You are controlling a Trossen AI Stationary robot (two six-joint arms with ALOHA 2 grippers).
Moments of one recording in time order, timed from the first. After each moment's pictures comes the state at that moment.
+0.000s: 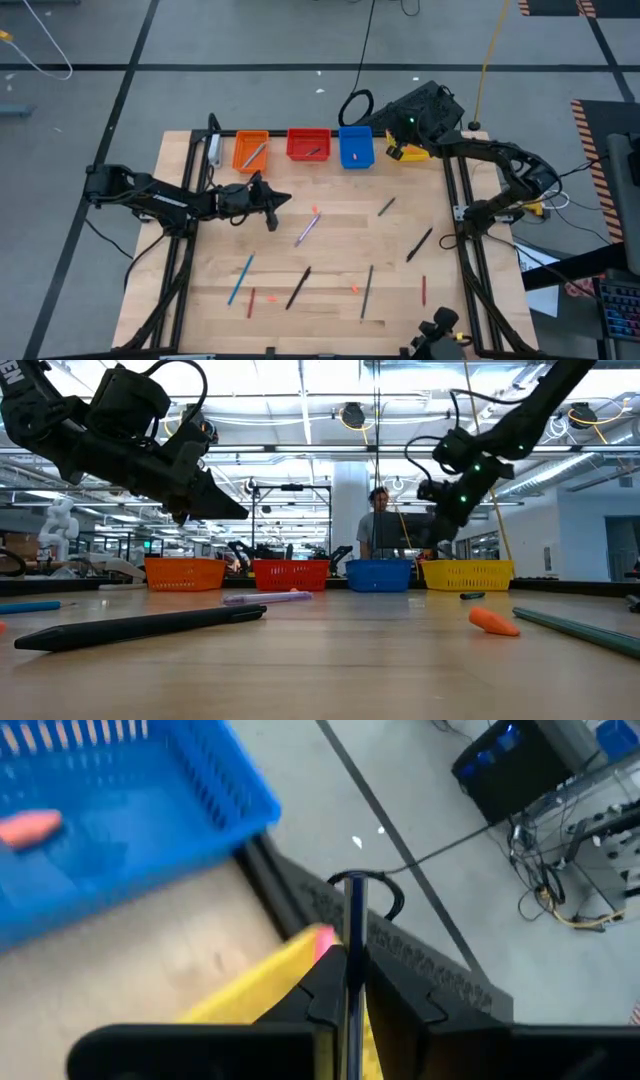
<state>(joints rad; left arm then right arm) 0.10 1.31 0.28 0.73 -0.21 -0.17 -0.92 1.49 0.72 0.08 0.10 -0.54</state>
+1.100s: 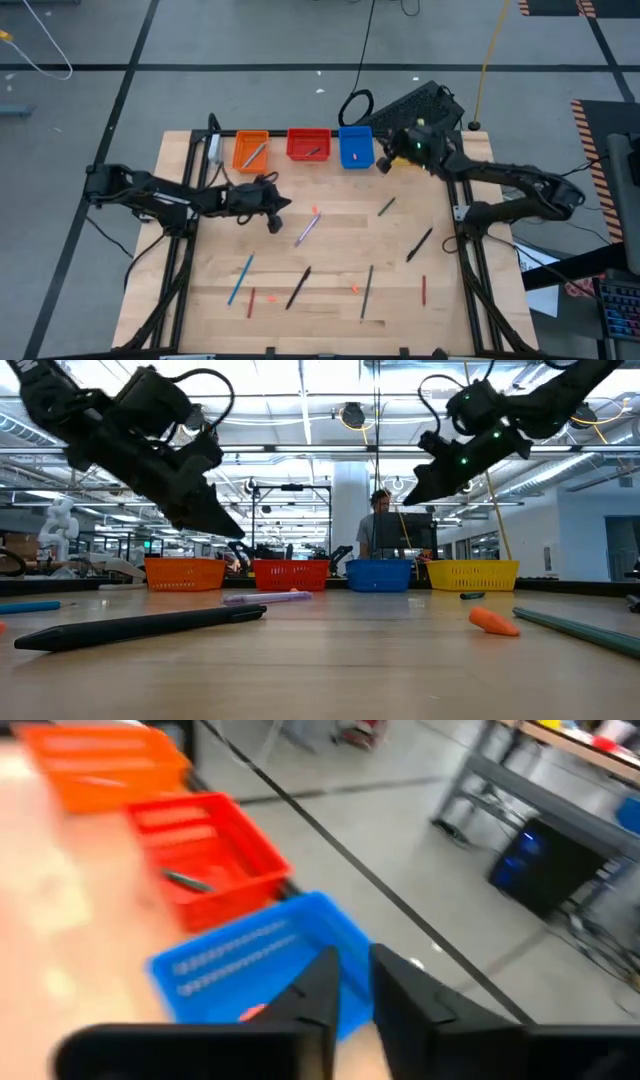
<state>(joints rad) 0.10 1.31 0.41 0.33 -0.18 -0.20 -0.65 1.24 0.56 0.30 0.10 -0.21</state>
